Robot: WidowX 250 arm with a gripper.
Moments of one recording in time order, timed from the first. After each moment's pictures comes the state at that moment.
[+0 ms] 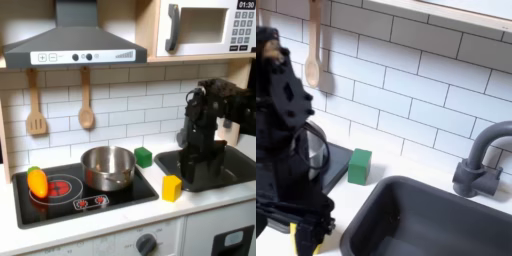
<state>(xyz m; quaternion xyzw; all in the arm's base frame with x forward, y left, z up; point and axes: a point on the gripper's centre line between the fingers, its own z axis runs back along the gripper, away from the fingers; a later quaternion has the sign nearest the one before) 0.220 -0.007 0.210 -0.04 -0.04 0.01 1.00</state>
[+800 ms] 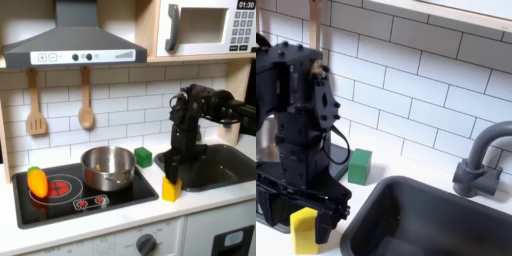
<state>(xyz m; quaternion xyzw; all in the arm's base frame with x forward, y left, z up) 0.258 0.002 0.186 -0.01 -0.02 0.02 1.00</state>
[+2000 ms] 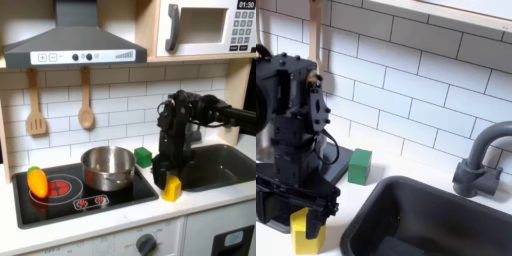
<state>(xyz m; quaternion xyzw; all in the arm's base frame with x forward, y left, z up) 0.270 0.020 0.171 0.00 -0.01 0.04 1.00</state>
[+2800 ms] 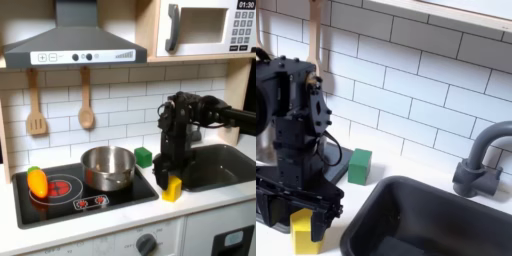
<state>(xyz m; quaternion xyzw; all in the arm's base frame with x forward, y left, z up) 0.270 0.015 0.169 -0.02 -0.01 0.03 1.00</state>
